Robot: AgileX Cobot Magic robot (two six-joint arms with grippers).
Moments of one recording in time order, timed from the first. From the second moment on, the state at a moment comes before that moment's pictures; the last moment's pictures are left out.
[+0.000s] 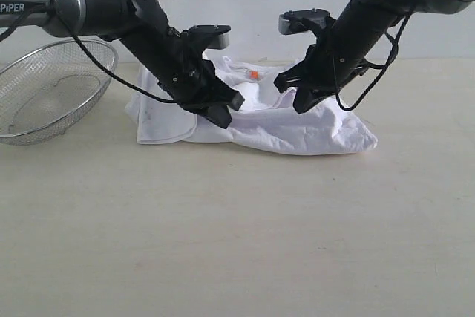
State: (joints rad) left arm -0.39 2.24 -1.76 -0.51 0.86 0.53; right arm 0.12 2.18 -1.76 0.37 0.94 -0.46
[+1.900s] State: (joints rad) left arm -0.27 2.39 -1.85 -0.04 0.74 0.19; right arm 0.12 2.22 -1.75 0.17 0.93 -0.18
